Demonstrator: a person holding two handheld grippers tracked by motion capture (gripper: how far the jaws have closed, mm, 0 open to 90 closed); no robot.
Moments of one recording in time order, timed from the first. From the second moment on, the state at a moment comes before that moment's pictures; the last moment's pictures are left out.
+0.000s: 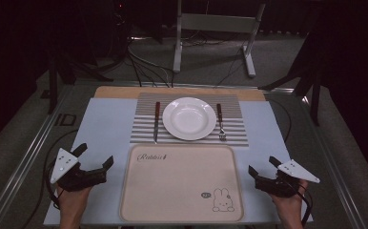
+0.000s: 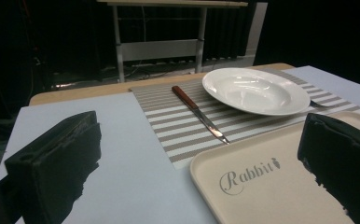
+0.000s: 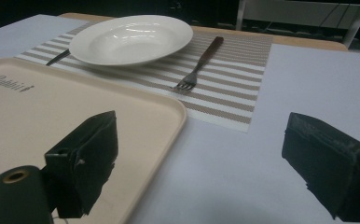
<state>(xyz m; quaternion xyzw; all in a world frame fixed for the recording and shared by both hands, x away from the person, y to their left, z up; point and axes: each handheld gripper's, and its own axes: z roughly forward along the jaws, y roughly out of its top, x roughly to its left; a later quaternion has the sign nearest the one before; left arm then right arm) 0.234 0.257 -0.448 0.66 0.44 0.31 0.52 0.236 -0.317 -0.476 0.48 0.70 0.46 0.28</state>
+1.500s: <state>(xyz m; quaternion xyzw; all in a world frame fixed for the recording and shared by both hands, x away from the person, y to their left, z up) 0.238 0.258 -0.454 0.66 0.47 0.33 0.49 0.288 -0.288 -0.426 0.48 0.71 0.45 0.25</state>
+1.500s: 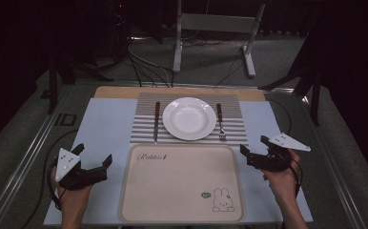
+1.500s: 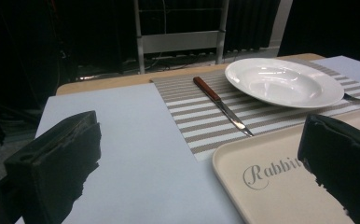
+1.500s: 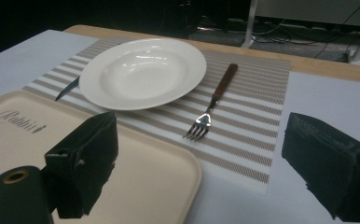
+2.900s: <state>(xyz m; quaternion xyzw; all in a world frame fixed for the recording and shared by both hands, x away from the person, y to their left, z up) 0.240 0.256 -0.456 0.65 0.48 0.35 0.47 0.372 -0.267 -0.403 0.51 0.72 0.40 0.25</state>
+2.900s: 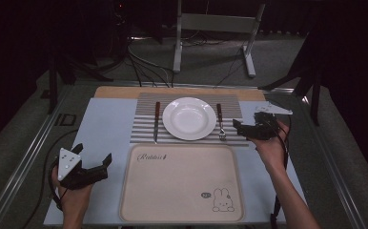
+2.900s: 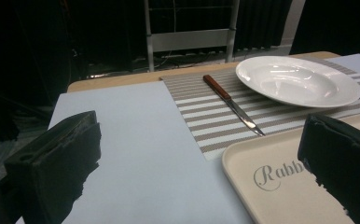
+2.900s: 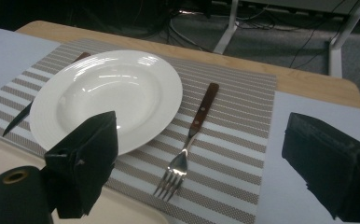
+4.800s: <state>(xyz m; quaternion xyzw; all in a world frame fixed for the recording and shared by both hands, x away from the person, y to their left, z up) 0.240 0.264 -0.457 0.64 0.50 0.36 0.46 0.479 -0.238 -0.440 0.56 0.72 0.34 0.23</state>
